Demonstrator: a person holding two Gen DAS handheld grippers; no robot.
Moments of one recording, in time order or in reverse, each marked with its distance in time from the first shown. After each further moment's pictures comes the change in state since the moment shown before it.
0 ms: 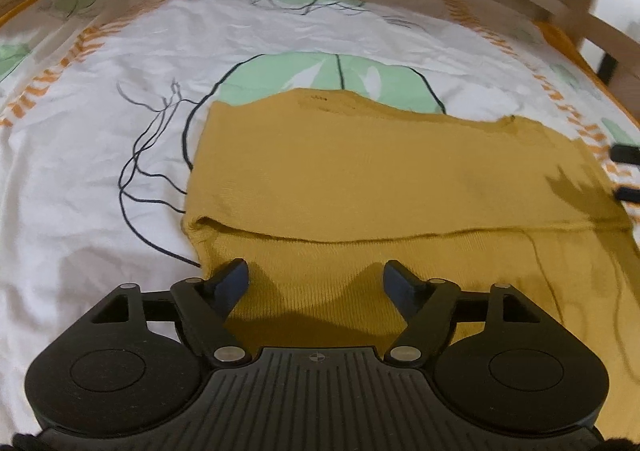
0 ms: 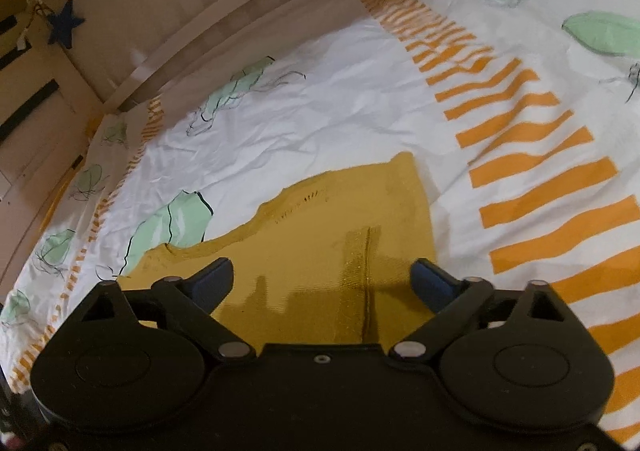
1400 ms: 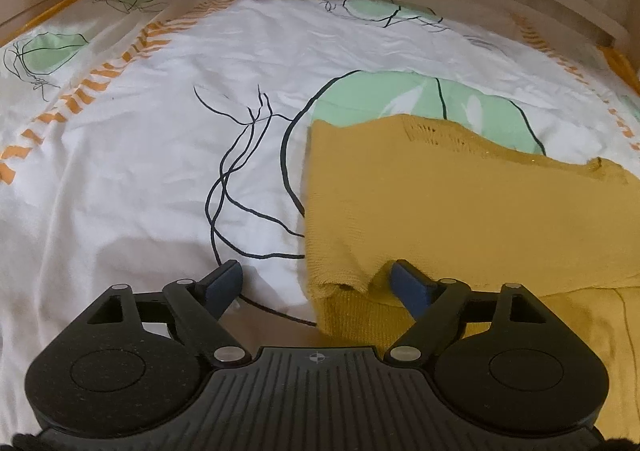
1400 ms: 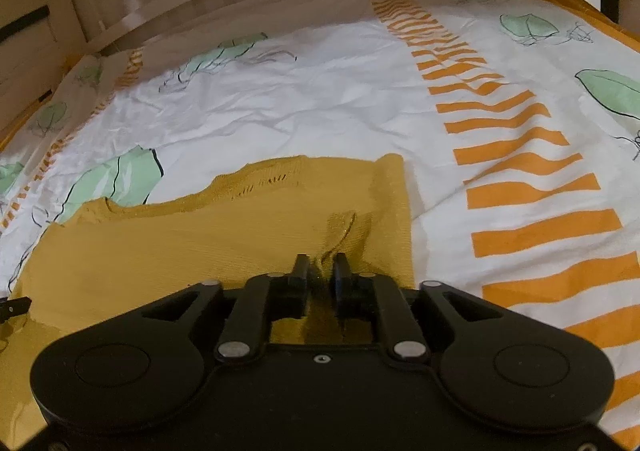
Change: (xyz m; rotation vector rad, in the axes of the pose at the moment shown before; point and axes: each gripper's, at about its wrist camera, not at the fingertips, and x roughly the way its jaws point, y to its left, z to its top) left arm 0.015 0.044 0.022 -0.099 -0.015 0.168; right arm 0.027 0.010 -0.011 -0.225 -0.021 -0.168
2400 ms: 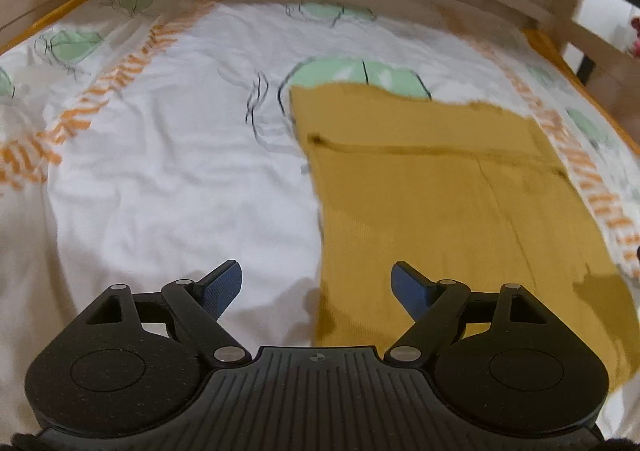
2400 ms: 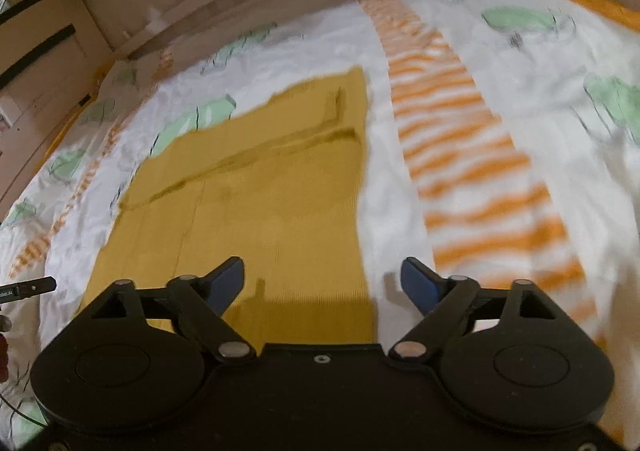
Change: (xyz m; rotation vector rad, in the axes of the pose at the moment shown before) left arm -0.177 0.035 -0.092 0.075 0.038 -0.151; right arm -0.204 -0.002 -0.118 0.129 0.083 0.064
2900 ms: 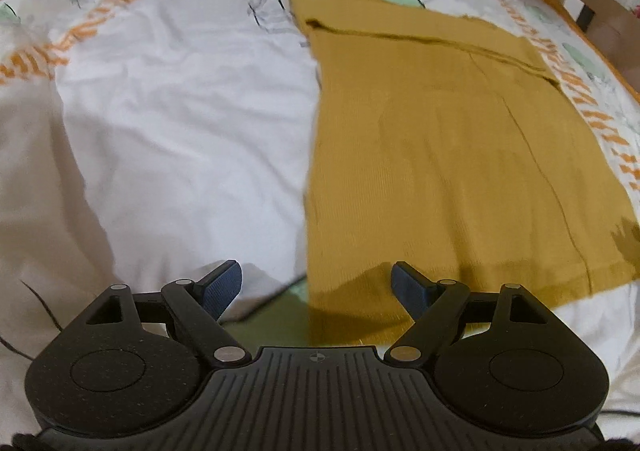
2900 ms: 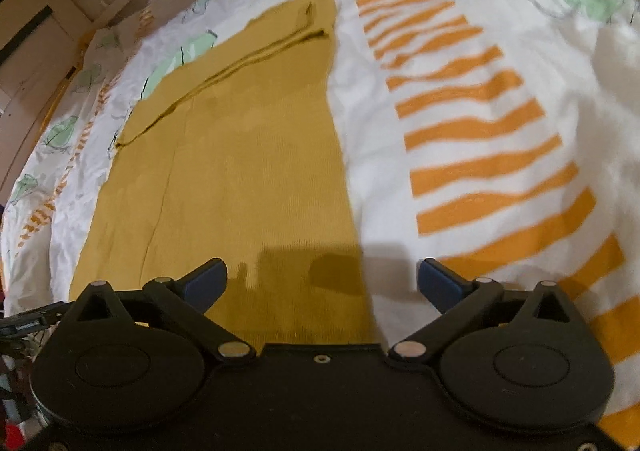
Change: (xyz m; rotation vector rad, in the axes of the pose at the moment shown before) left arm -0.009 0.003 -0.074 -0.002 0.170 -0.021; right arm -0.017 -0.015 -0.054 0.100 0.178 0.001
